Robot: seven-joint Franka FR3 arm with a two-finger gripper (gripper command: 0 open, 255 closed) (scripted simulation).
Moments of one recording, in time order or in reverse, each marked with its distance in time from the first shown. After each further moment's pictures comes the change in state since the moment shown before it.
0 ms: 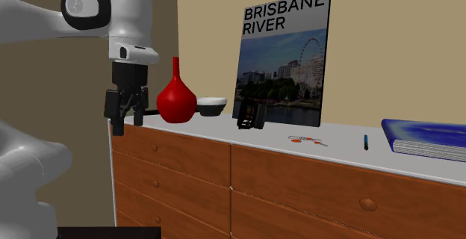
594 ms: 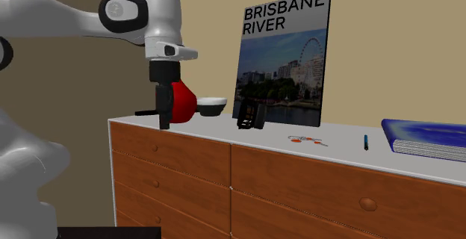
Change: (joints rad) arm 0.077 0.186 0.017 0.117 -0.017 0.164 -0.140
